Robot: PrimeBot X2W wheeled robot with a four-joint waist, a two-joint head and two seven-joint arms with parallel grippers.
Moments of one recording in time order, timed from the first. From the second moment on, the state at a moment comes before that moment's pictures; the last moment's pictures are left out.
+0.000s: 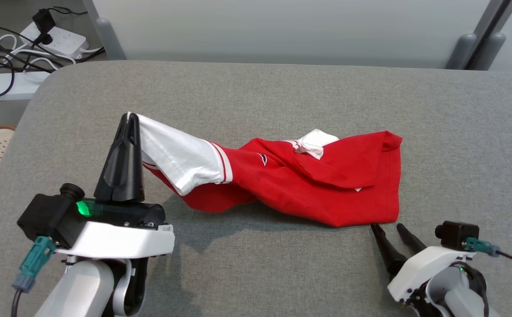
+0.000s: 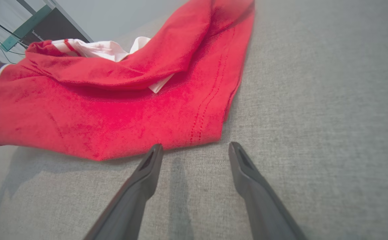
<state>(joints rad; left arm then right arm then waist) -0.25 0.33 -0.40 -0.19 -0.57 0.33 -0.25 -0.30 -0.15 0.37 0.66 0.72 0.13 -0.12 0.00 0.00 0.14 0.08</state>
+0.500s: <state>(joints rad) -0.25 0.30 -0.43 -0.17 -0.56 0.30 -0.25 -0.45 -0.19 0.53 0.83 0.90 0.13 -0.17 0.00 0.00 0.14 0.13</state>
